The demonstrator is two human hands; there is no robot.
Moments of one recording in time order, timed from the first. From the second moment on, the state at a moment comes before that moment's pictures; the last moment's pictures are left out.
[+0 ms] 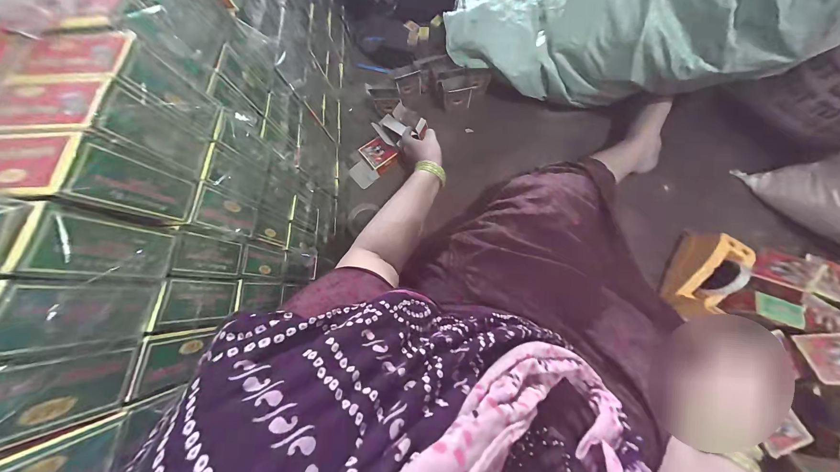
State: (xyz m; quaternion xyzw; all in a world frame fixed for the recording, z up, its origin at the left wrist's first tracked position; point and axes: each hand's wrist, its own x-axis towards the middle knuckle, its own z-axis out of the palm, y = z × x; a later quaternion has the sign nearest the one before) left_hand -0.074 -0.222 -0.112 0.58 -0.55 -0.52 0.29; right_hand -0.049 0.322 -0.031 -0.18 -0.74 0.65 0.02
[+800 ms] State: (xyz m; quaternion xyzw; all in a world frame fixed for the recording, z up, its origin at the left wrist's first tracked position) left_hand -0.036 0.027 0.021 -0.15 -0.75 -0.63 0.13; right_hand -0.021 0.286 -0.003 0.20 -0.79 0.58 0.04
